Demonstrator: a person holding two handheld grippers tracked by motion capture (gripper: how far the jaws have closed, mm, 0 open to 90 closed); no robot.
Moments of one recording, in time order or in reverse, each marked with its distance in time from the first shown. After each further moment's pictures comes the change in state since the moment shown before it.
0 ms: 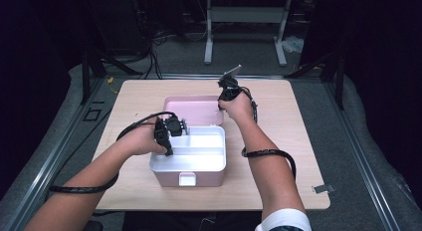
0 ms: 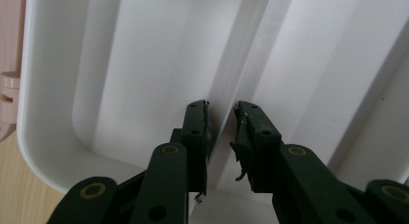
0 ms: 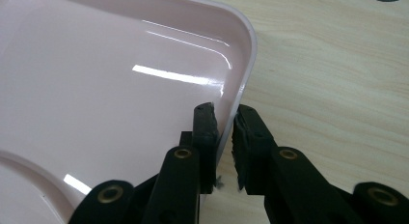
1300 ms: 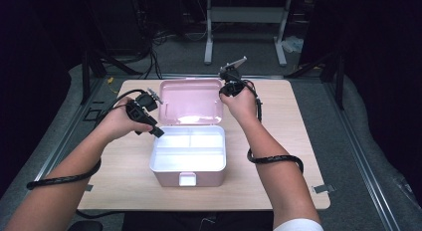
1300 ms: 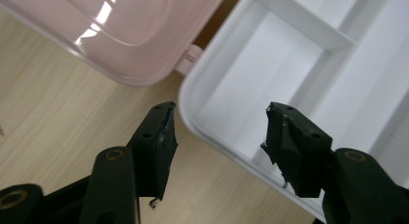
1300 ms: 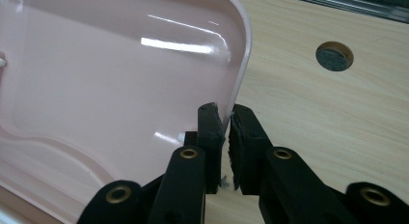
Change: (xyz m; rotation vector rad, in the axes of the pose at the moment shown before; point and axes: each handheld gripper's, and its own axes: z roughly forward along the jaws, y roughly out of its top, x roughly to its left) left arm 0.057 -0.058 -0.040 -0.328 0.004 -0.332; right arm 0.017 -0.010 -0.057 -0.234 -0.031 -0.073
